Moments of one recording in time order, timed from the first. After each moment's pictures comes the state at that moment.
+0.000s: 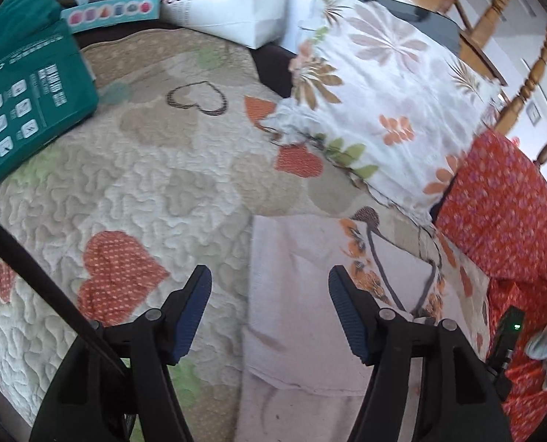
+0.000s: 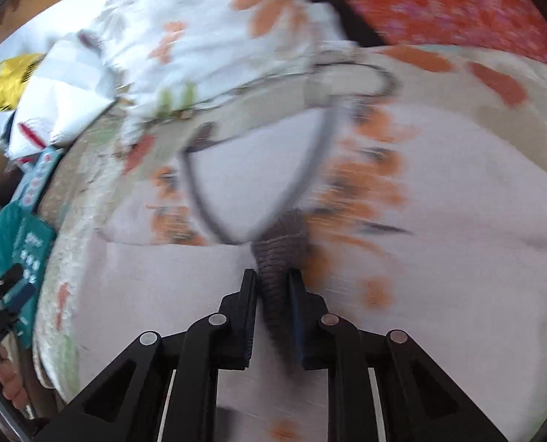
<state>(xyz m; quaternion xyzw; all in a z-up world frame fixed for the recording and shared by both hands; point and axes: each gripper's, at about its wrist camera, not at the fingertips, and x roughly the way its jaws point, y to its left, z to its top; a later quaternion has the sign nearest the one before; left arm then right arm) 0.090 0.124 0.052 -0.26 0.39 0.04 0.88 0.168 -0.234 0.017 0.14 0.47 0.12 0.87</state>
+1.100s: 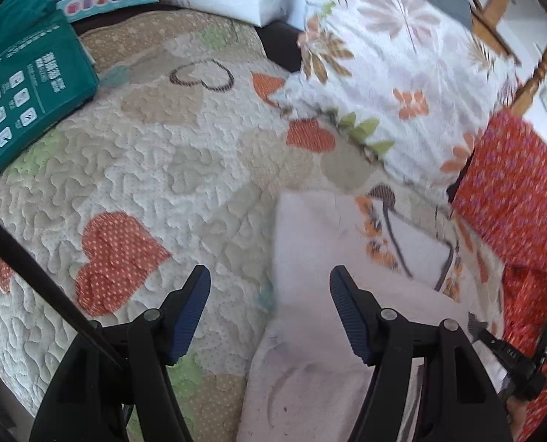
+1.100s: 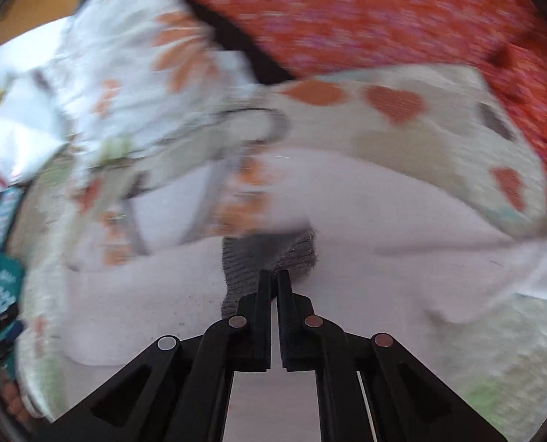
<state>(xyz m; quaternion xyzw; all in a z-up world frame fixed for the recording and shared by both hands) 0.099 0.107 0.033 -0.23 0.44 0.04 0.87 0.134 -0.318 0.052 0.13 0.46 -0.04 0.88</state>
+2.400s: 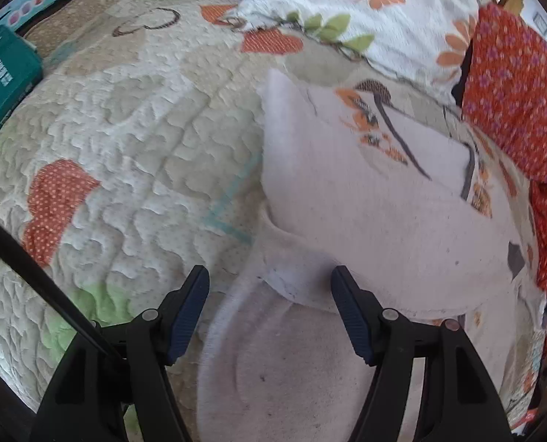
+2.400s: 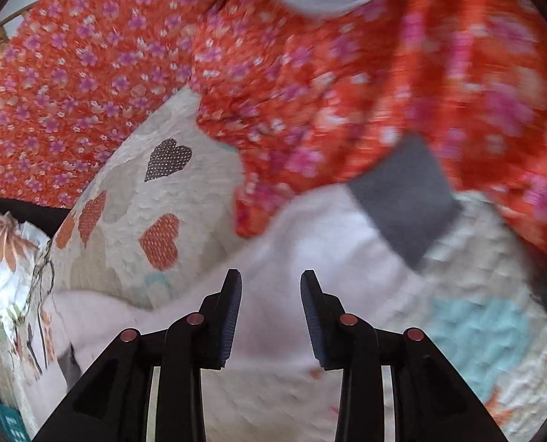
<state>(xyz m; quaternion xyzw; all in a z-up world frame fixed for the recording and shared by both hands) 0.106 0.036 -0.017 -0.13 0.53 0.01 0.84 0.038 -0.617 0.051 0.30 0.39 -0.26 0.83</state>
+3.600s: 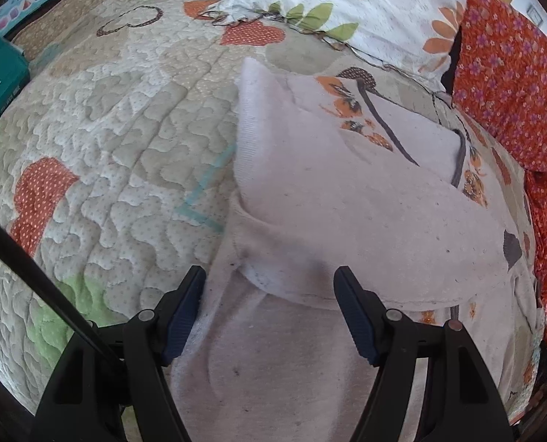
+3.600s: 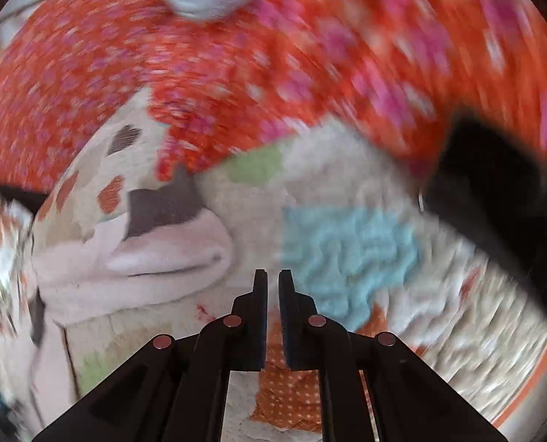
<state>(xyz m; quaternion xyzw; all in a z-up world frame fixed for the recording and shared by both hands) 0.104 0.020 -0.018 -0.13 0.54 0.00 0.83 -0.080 -0.617 0.041 0.26 0.39 -0.28 0.84</state>
